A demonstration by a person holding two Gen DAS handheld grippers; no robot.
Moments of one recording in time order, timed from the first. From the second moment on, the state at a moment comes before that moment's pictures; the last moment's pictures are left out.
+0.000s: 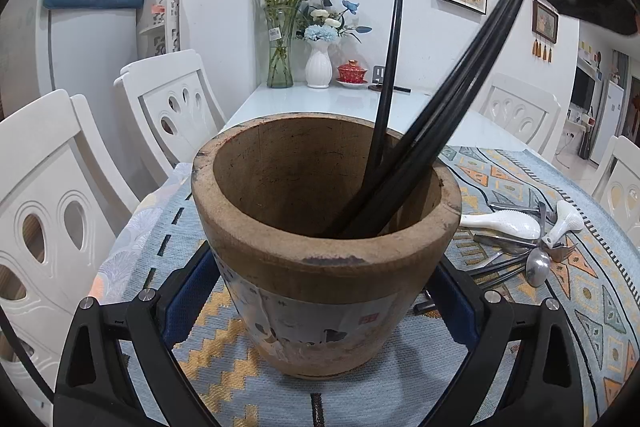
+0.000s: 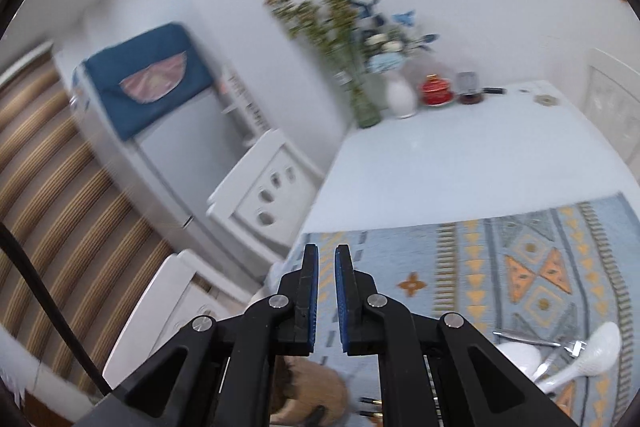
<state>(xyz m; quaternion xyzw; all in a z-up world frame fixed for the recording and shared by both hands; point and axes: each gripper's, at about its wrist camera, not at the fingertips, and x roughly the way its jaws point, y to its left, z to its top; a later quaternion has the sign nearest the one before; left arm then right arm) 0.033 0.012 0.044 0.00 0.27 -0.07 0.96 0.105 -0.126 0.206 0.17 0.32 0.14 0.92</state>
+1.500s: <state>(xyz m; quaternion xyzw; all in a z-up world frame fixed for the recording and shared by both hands) 0.037 0.012 0.038 0.00 0.29 -0.08 0.95 0.141 -0.149 -0.002 0.28 0.67 -0.09 0.68</state>
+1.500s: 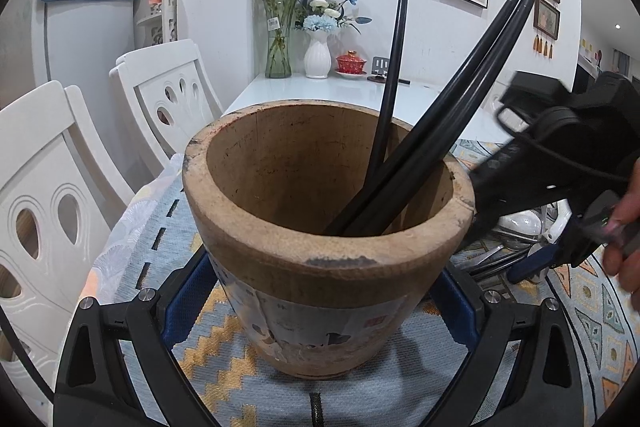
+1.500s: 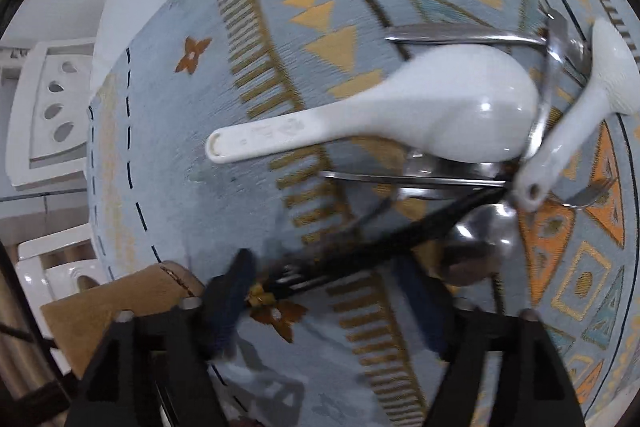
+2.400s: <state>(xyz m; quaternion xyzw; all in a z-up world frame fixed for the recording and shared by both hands) 0.038 0.012 0.040 0.00 0.29 -0.08 0.95 0.011 -0.172 0.017 0.29 0.58 0.09 0.76</state>
